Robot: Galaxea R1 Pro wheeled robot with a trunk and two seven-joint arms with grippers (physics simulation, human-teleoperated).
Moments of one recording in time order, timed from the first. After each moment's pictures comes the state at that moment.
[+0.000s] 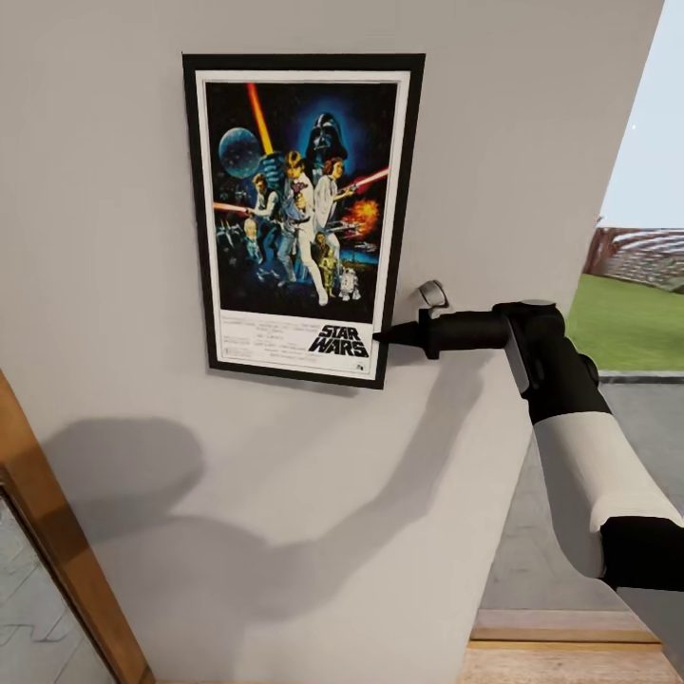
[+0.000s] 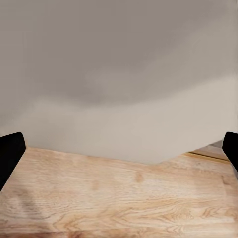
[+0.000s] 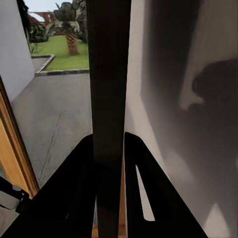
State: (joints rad) left arm -0.30 0.25 0.21 -0.03 0.38 -0.39 -0.88; right arm -1.19 -0.09 0.02 -1.03 0.03 0.65 1.55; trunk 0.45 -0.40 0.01
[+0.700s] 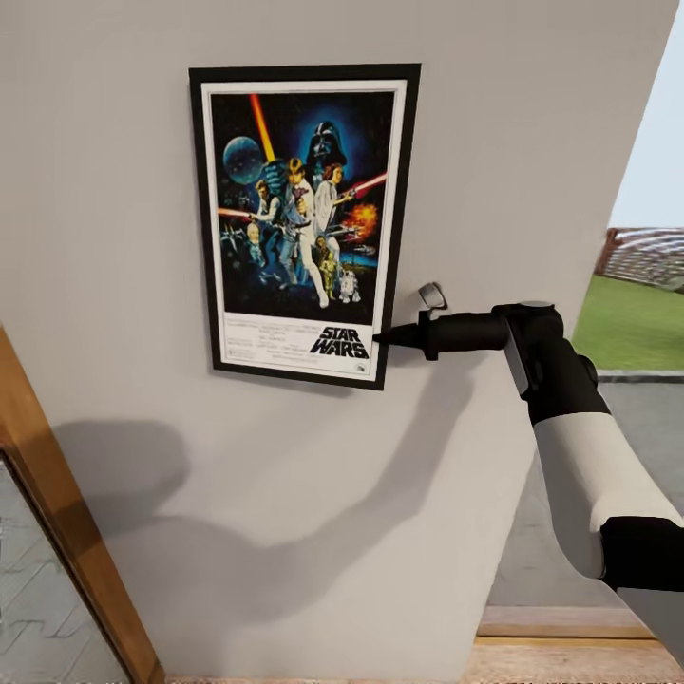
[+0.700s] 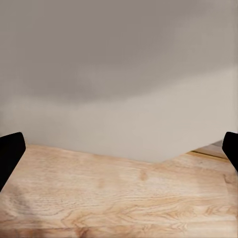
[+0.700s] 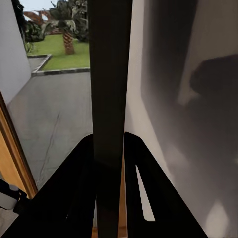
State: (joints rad) left arm -0.30 0.25 0.21 -0.03 0.38 -0.39 -0.88; right arm -1.19 -0.09 0.02 -1.02 0.04 0.65 1.54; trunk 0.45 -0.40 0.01
